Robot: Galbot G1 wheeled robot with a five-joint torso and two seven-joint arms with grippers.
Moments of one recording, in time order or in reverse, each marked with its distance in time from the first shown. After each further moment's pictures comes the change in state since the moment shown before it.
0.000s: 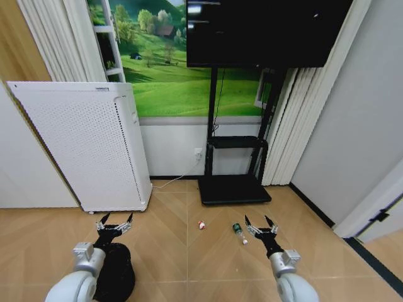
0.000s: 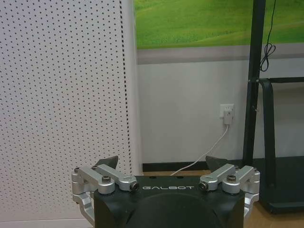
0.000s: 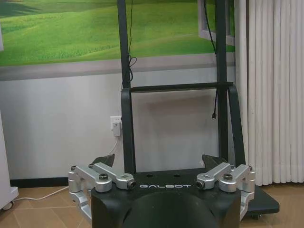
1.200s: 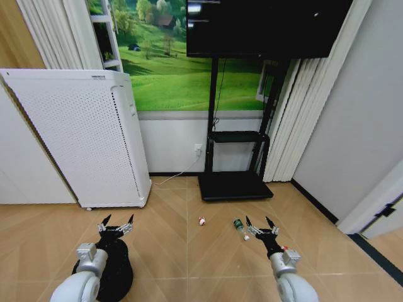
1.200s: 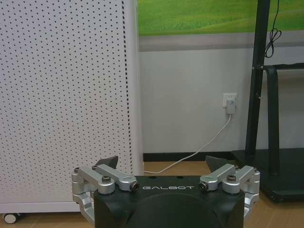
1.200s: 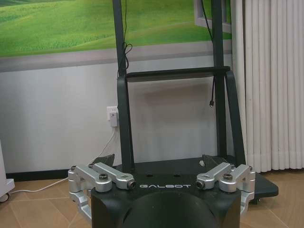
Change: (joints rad) left arm -0.012 -0.027 0.009 0.018 0.023 -0.003 -0.002; right arm 0.017 -0.012 -0.005 -0.020 0.024 -0.003 0.011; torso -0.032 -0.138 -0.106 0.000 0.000
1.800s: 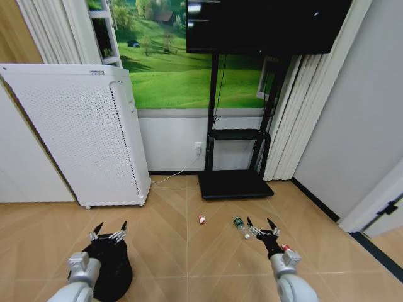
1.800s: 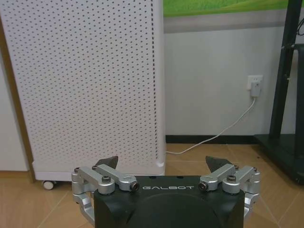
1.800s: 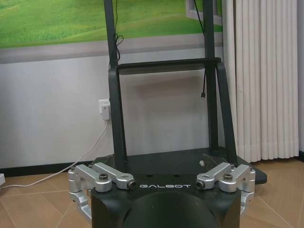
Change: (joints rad) left arm 0.131 -0.032 -0.100 -0.017 -0.017 -0.018 -0.012; right arm -0.010 0.015 0.011 -0.016 -0.004 0.002 0.019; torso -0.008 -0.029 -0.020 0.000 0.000
